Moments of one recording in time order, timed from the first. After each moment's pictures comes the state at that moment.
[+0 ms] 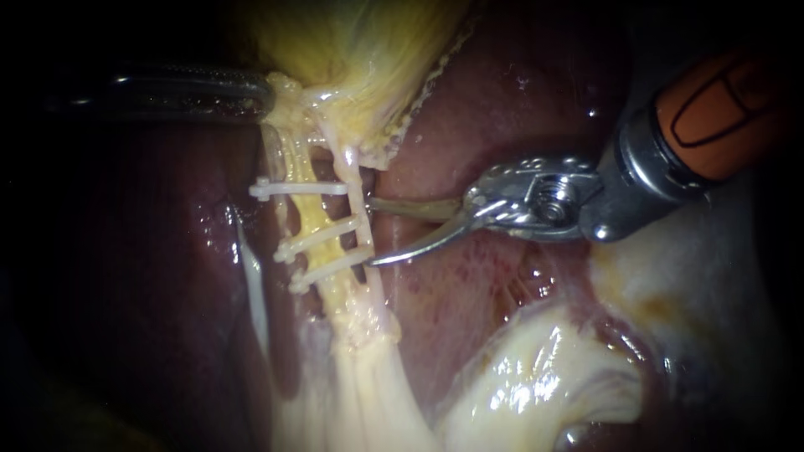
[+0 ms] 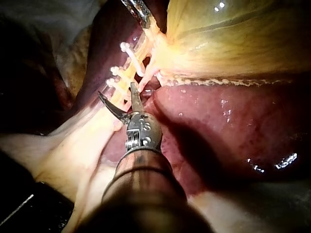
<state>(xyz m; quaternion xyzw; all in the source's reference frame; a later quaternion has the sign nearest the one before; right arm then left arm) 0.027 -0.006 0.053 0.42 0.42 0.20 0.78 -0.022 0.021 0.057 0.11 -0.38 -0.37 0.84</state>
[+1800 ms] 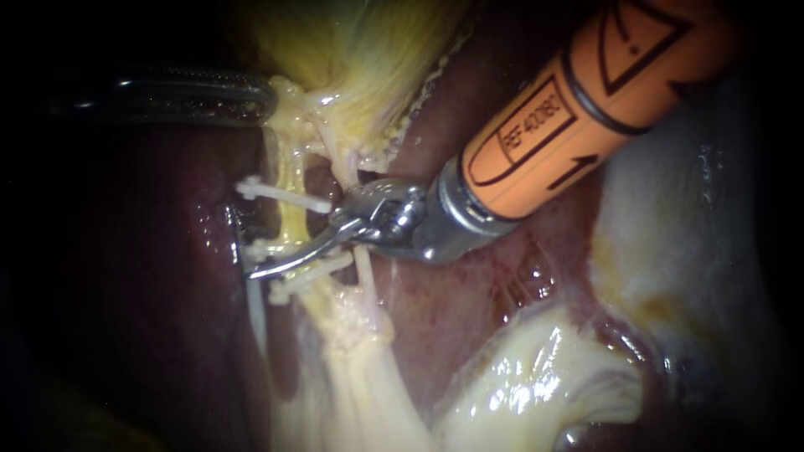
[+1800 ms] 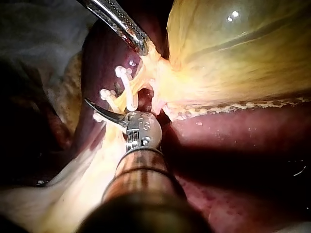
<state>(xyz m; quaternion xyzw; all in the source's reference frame) 0.039 -0.009 0.063 0.46 0.50 0.23 0.70 -0.022 0.021 0.057 0.11 -0.38 -0.37 0.84</state>
